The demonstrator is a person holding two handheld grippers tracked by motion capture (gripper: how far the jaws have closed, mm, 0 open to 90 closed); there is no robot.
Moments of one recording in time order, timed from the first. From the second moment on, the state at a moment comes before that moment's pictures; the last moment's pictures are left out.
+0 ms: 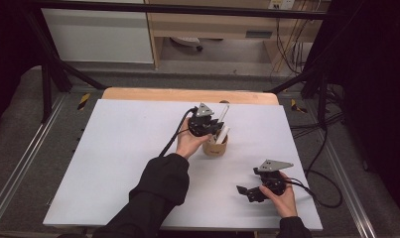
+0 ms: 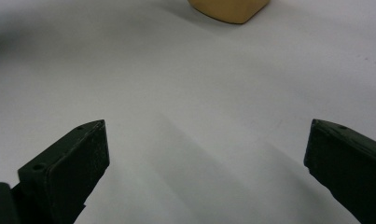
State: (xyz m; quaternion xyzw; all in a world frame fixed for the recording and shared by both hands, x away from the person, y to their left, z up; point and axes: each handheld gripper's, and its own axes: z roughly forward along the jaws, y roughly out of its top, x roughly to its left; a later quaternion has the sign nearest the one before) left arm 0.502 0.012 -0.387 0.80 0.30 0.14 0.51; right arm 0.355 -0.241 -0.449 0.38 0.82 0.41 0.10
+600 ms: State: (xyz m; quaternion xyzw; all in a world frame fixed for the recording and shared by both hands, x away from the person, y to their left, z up) left arm 0.496 0.014 -0.394 0.82 0.29 0.14 0.48; right arm 0.355 -0.241 -0.449 0.38 0.82 0.41 0.10
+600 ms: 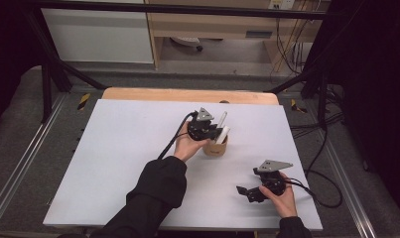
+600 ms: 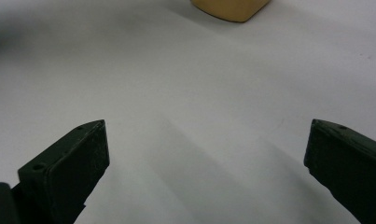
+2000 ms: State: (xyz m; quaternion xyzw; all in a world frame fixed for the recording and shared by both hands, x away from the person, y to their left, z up) left arm 0.416 0.152 -0.380 0.82 0.33 0.18 0.43; right arm 0.354 -0.240 -0.451 0.38 0.83 0.40 0.11
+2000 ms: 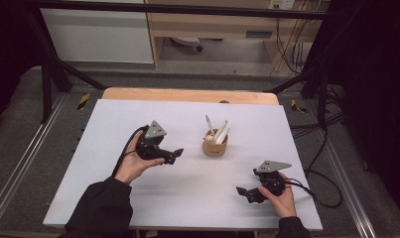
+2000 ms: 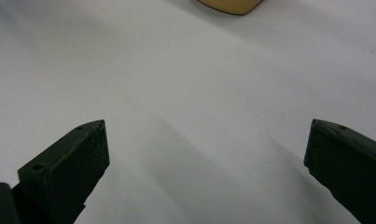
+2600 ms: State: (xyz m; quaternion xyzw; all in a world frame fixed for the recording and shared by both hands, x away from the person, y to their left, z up) left arm 0.376 0.220 -0.438 0.83 0.35 0.16 0.41; right arm 0.354 -0.240 -0.451 0.38 0.83 0.40 0.11
